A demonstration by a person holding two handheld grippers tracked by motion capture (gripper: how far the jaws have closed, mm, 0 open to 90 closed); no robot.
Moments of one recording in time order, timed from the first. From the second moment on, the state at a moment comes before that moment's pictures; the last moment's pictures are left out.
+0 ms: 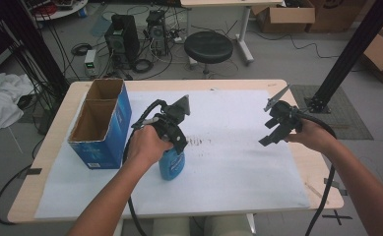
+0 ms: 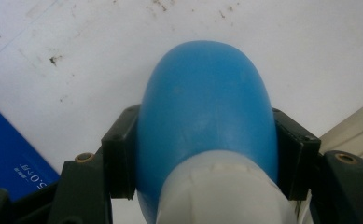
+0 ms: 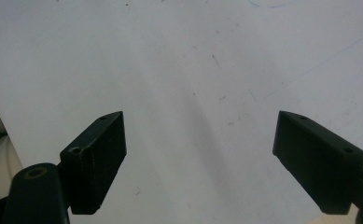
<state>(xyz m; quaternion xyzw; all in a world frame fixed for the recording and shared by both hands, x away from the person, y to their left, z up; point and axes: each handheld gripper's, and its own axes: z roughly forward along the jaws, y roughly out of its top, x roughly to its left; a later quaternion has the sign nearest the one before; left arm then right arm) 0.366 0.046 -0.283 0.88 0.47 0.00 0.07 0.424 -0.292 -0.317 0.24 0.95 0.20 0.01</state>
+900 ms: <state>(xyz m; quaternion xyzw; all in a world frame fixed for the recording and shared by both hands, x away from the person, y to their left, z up) 0.380 0.072 -0.172 0.86 0.50 0.01 0.10 0.426 -0.291 -0.319 0.24 0.95 0.19 0.01</state>
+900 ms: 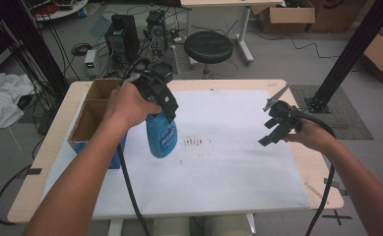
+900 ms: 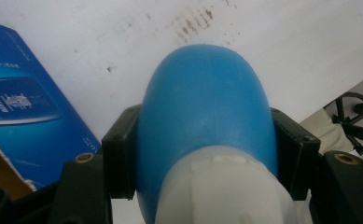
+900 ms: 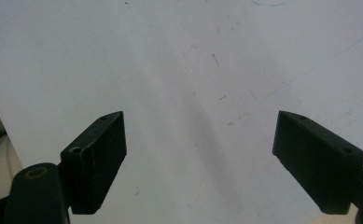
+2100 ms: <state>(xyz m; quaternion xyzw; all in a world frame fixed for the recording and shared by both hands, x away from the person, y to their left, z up) 0.398 0.181 -0.101 0.74 0.66 0.07 0.11 0.431 -0.288 -0.324 0.24 0.95 0.19 0.00</state>
